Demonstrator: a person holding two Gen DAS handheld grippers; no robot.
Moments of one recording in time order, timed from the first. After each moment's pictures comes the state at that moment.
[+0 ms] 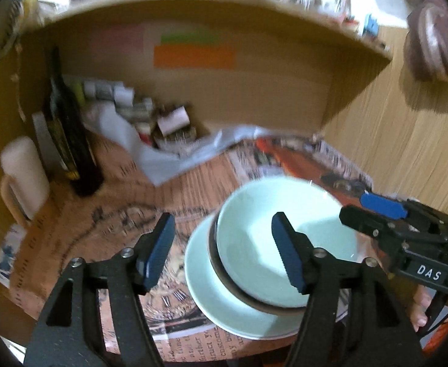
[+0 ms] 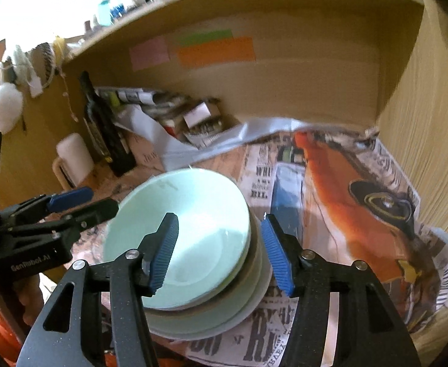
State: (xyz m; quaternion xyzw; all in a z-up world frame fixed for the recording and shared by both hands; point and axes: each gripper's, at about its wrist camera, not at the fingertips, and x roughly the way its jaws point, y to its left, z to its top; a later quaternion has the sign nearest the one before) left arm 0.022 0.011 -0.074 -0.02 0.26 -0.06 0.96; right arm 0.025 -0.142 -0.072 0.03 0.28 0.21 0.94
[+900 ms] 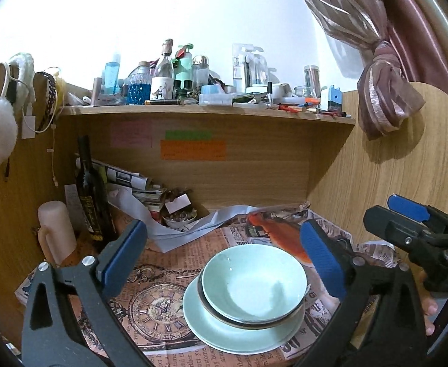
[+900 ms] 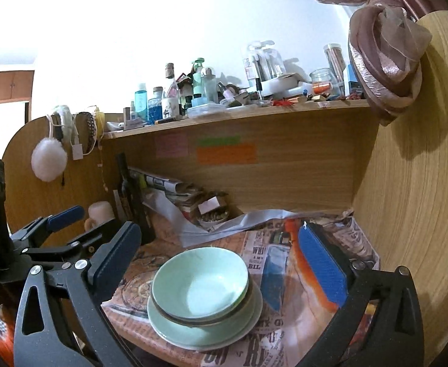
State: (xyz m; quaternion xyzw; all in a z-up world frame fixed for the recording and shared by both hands) left arm -0.070 -0.009 -0.027 -0.01 0.08 -0.04 1.00; right arm -0.068 -0.156 -0.013 0.04 0.10 0.20 0.97
